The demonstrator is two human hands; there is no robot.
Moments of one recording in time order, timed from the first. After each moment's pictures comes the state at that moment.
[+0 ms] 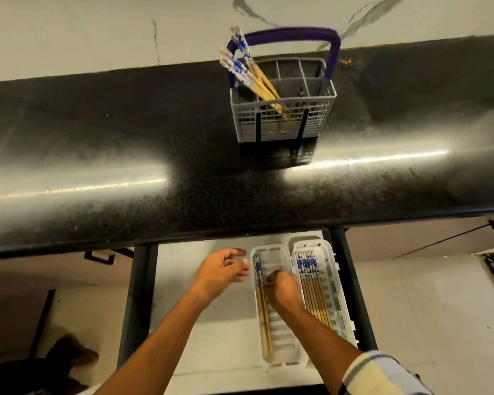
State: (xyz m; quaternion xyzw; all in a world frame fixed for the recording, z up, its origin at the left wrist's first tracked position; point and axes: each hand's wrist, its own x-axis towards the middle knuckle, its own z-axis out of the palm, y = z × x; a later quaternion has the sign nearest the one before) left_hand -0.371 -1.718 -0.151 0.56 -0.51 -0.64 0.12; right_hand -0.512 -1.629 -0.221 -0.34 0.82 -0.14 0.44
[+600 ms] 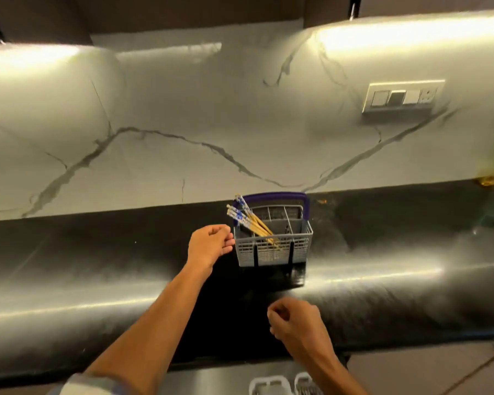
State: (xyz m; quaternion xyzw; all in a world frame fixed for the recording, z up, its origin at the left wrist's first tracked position) left_hand -0.454 -1.893 0.046 0.54 -0.50 -0.55 0.40; right_hand -0.581 -1.698 -0.004 -0.47 0.75 -0.35 0.31
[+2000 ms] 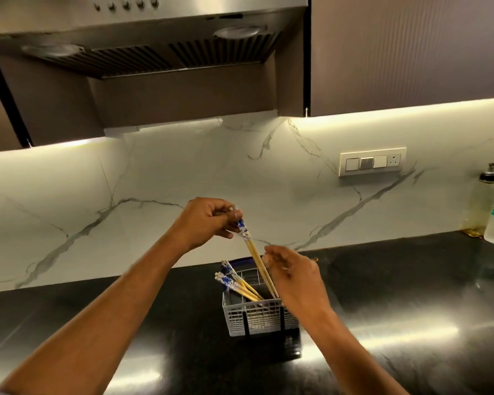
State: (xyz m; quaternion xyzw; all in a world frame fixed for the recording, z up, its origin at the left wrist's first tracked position) left_hand -0.489 -1.886 0.249 0.32 -0.81 -0.35 0.34; right_hand -0.637 -1.748 0.159 -0.51 0.65 -0.54 0.15
